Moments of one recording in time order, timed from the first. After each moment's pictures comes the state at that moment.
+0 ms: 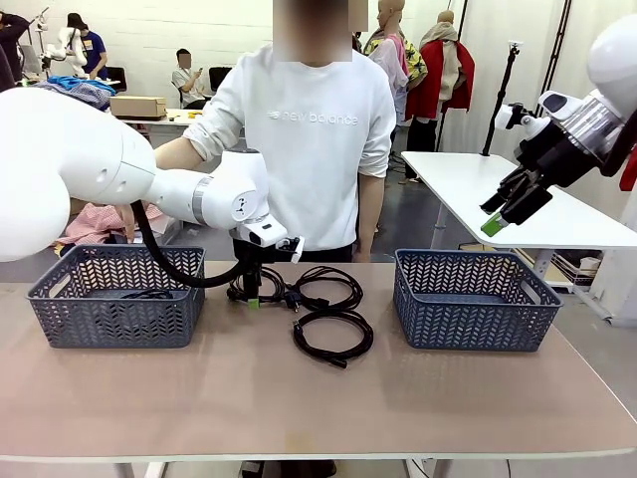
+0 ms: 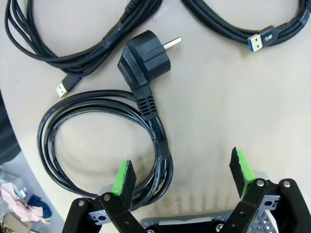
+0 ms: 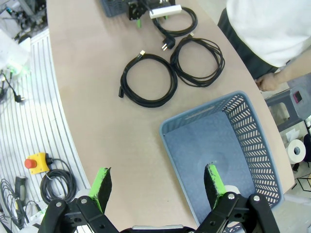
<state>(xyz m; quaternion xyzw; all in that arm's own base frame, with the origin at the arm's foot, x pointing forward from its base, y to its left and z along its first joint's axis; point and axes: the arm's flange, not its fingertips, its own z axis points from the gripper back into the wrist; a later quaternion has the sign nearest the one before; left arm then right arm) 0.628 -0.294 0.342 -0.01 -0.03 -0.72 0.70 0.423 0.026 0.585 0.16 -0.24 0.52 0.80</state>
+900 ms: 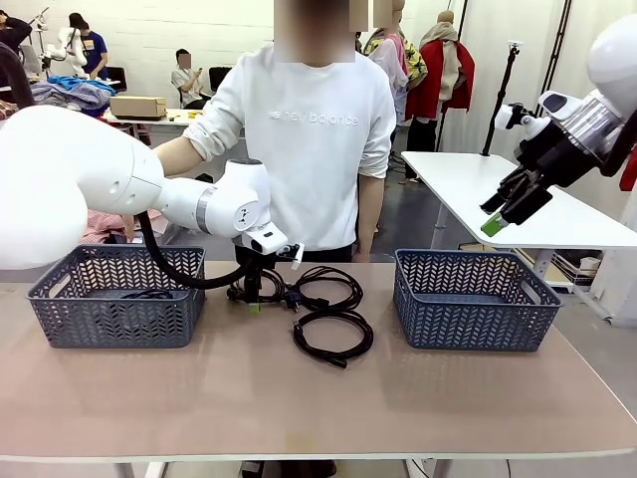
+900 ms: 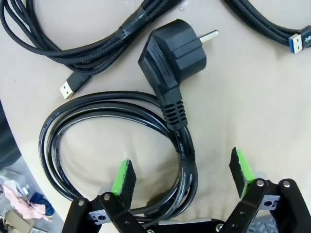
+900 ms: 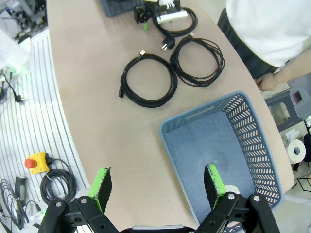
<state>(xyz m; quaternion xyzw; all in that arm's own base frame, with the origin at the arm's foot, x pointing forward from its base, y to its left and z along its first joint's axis) 0.647 -0.297 0.319 0.01 -0.03 -0.72 0.70 0.423 0.026 0.585 0.16 -0.24 0.52 0.80</state>
